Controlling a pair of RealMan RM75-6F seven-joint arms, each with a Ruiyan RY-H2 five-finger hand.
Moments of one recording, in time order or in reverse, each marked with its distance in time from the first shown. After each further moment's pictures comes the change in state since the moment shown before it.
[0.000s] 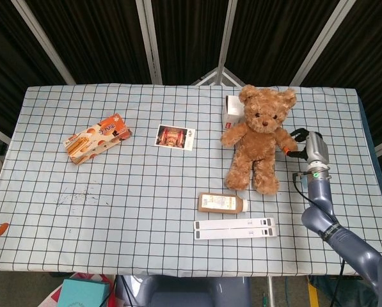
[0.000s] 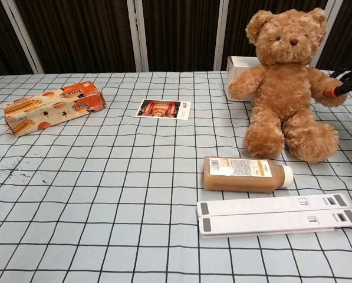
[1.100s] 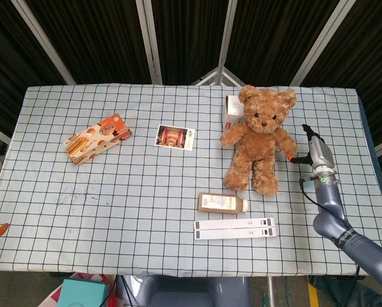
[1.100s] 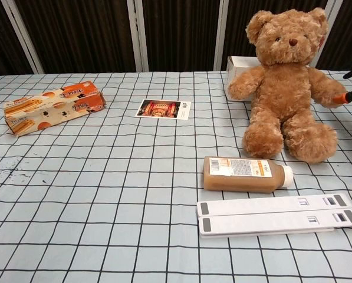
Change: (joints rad) left arm -0.003 0.002 0.002 -0.003 -0.007 -0.006 0.004; right arm -0.066 0.118 -0.026 -0.131 -0.052 -0.064 0.006
